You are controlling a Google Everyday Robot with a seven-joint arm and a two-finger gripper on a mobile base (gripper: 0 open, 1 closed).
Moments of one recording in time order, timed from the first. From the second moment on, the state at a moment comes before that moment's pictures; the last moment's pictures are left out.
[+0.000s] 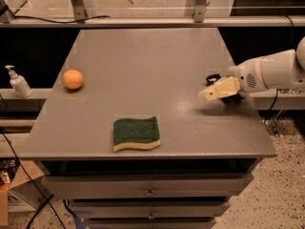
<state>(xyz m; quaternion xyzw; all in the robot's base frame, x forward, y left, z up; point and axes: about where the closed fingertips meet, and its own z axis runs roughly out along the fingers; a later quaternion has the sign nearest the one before) 0.608 -0.196 0.830 -0.33 0.83 0.23 0.39</state>
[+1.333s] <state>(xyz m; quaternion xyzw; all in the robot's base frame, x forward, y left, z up) 0.595 -0.177 0.844 -0.36 0.81 0.23 0.41</state>
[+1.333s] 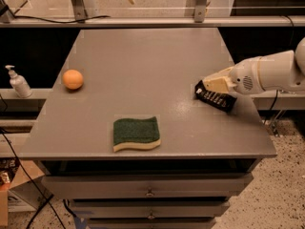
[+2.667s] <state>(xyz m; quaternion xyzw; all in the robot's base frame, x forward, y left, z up) 0.582 -0.081 0.884 -0.46 0.73 0.28 0.42</state>
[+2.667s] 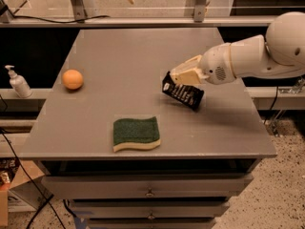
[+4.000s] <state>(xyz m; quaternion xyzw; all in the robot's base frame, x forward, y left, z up) 0.569 0.103 0.914 -0.62 0.59 0.34 0.38</state>
